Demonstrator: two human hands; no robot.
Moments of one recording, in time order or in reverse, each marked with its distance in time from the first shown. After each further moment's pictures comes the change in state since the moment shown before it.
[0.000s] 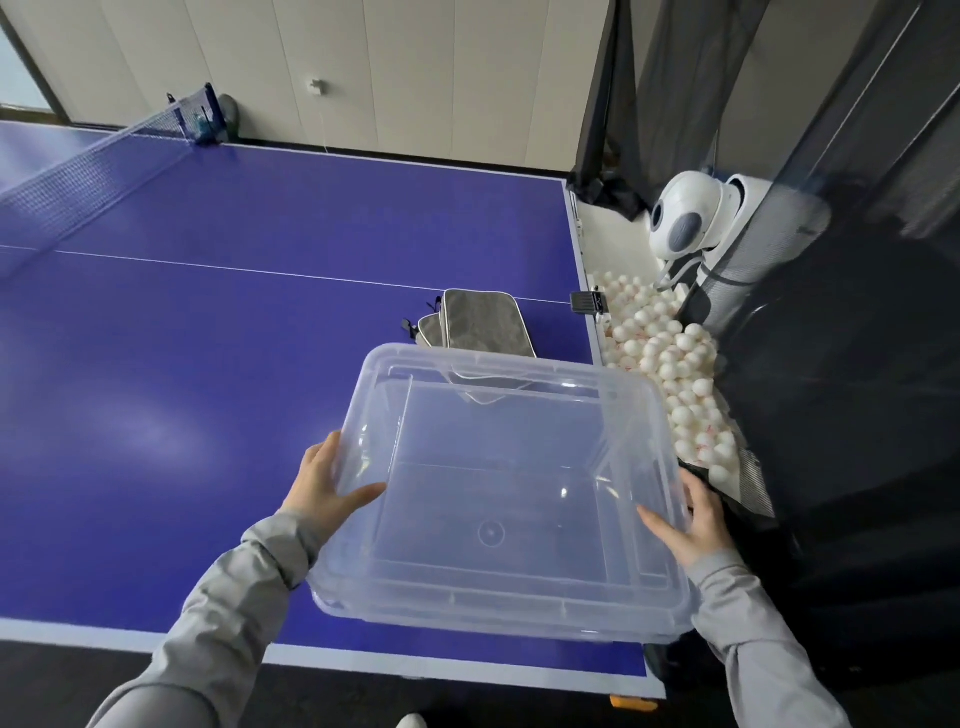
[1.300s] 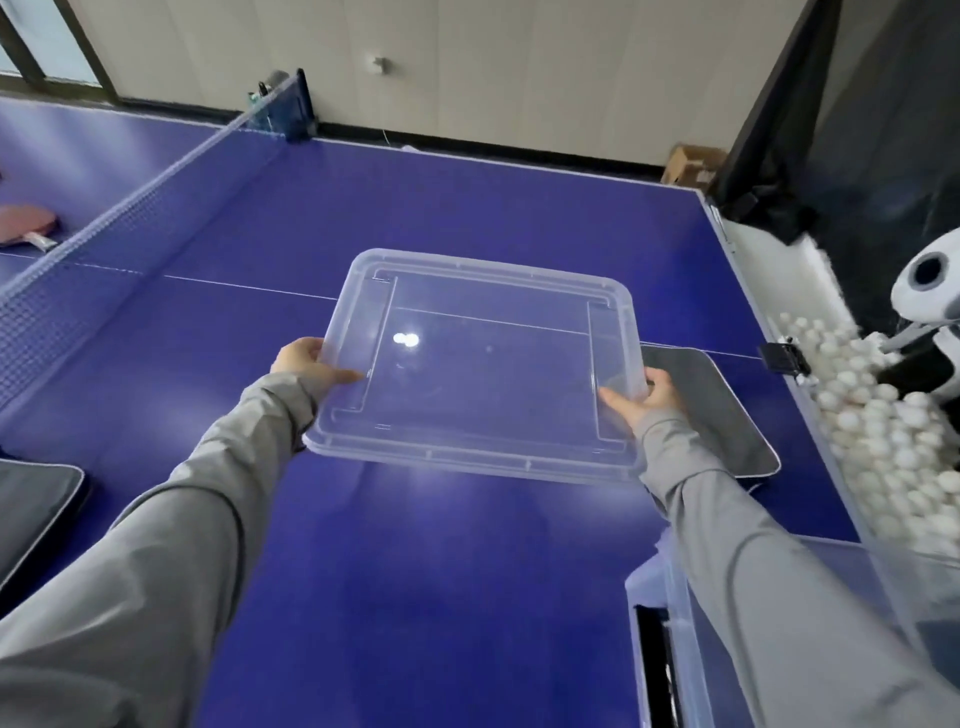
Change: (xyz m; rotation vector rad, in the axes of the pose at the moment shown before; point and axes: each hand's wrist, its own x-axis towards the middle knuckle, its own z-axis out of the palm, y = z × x) left_hand 0.329 -0.112 -0.329 -0.095 0.211 -0.185; right_hand 0.179 -0.304 0.361 0.016 0.004 0.077
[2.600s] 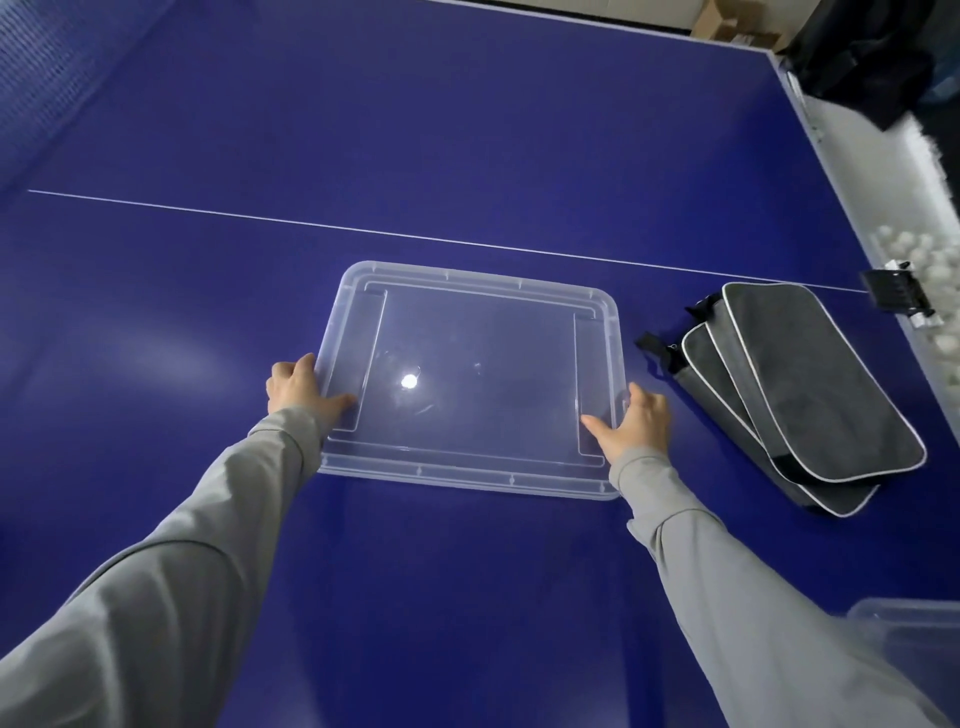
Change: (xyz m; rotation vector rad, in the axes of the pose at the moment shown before) left_hand 0.128 -0.136 0.091 0.403 -0.062 -0.101; right_hand 0.043 0.082 0.159 -0.439 -0.003 0.077
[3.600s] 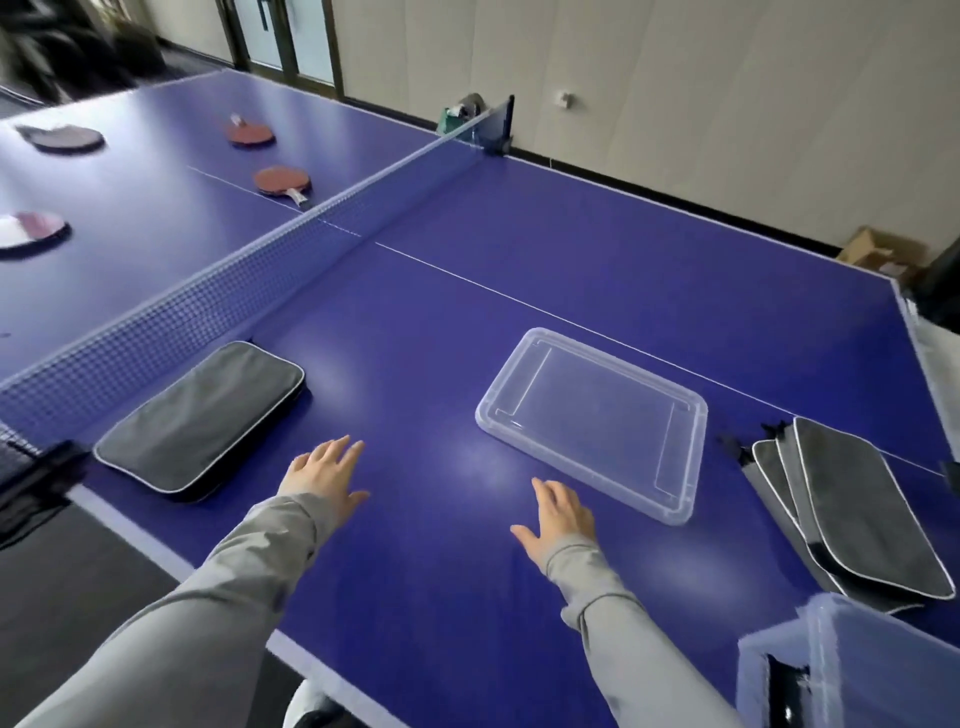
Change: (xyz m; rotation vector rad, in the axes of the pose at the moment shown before) left_hand -0.268 -0.161 -0.139 0.606 0.043 0.064; right_hand -0.258 -0.072 -0.010 -0.492 -0.364 -0.764
